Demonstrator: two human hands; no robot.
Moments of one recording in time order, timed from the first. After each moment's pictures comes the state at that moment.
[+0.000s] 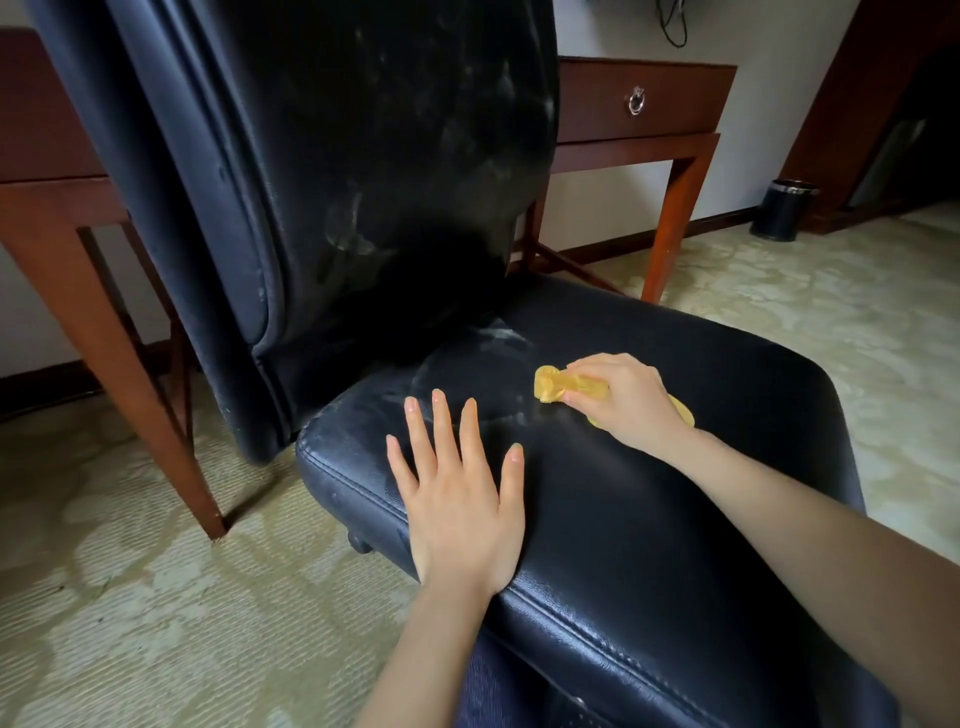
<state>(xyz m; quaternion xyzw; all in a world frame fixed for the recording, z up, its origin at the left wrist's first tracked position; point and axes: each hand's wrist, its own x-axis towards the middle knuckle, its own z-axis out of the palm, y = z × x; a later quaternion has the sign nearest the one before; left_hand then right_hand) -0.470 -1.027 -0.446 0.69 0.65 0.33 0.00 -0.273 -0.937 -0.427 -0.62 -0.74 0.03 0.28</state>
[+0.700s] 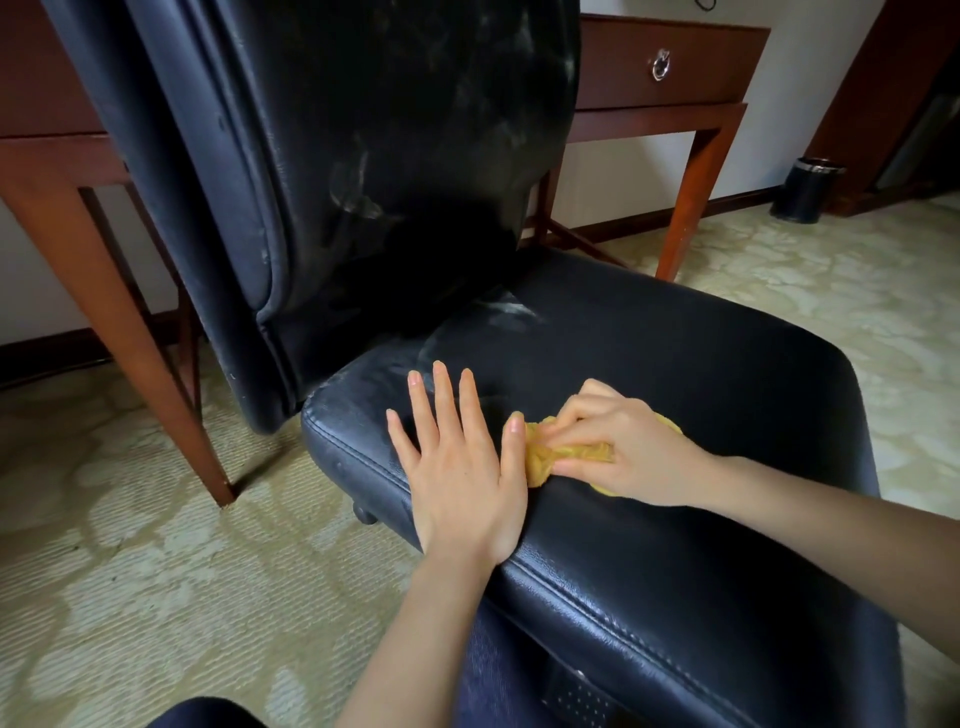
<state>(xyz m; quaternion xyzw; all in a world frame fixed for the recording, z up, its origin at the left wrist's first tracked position) -0.472 -1.027 -0.444 0.68 0.66 0.31 0.04 -0.293 -0.993 -0.428 -0.38 -0.88 0.12 0.25</state>
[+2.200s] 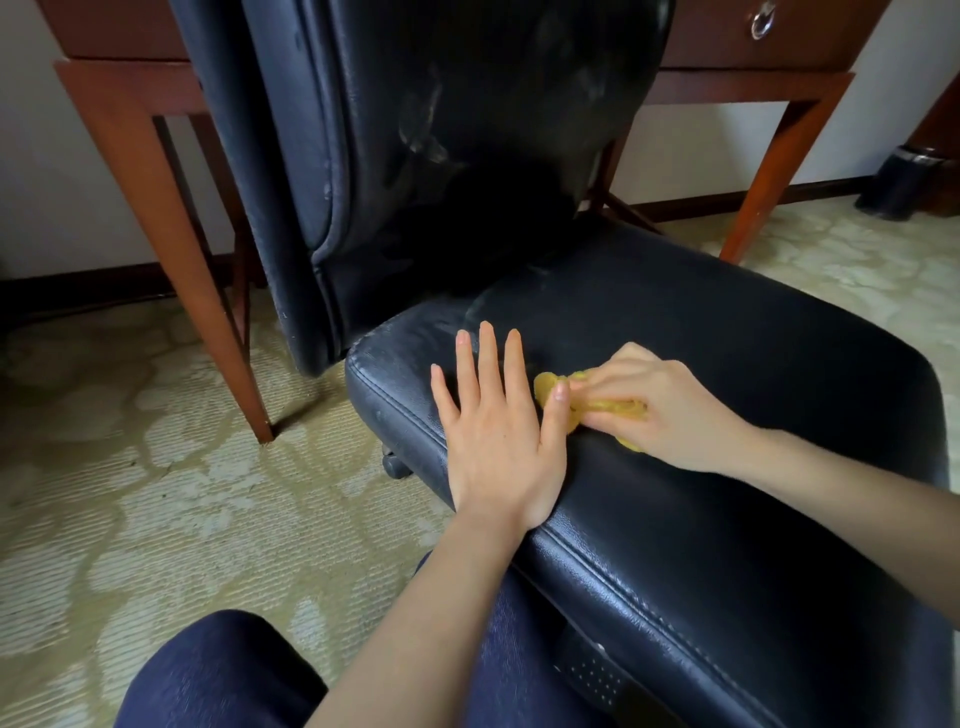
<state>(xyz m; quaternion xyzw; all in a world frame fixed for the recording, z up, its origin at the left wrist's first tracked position) -0.473 -1.028 -0.443 0.68 0.66 0.32 0.04 -0.301 -0.979 -0.423 -0.40 -0.88 0.14 0.23</state>
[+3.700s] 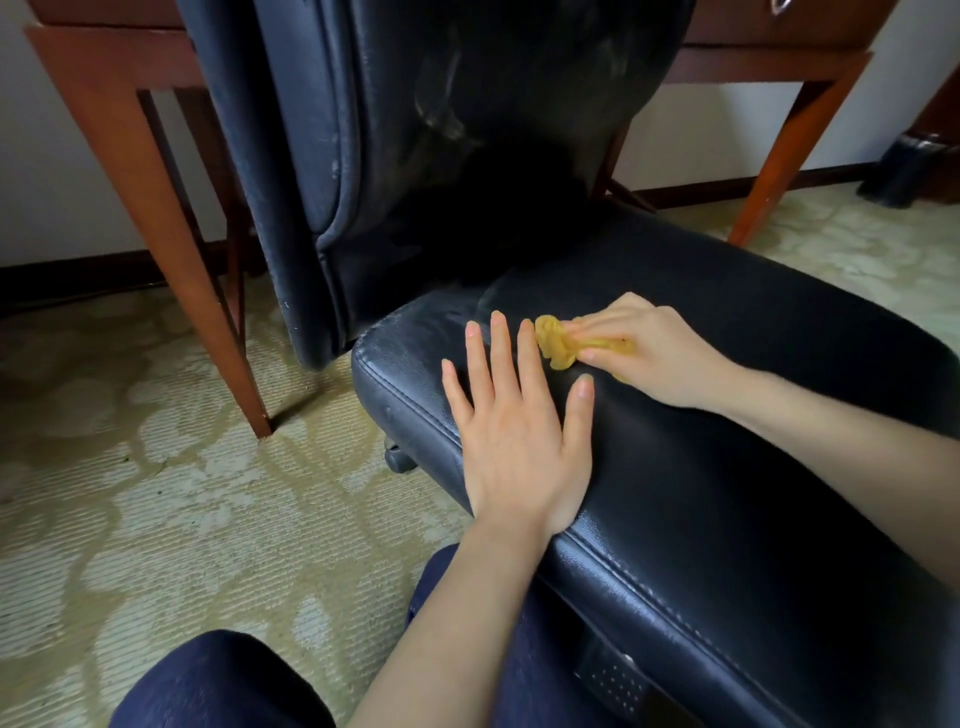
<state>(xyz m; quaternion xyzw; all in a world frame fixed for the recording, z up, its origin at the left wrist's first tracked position) -0.474 -1.024 -0.447 0.67 0.65 0.36 0.05 -0.319 -0.930 -0.415 -0.44 -0.87 0.12 0.19</state>
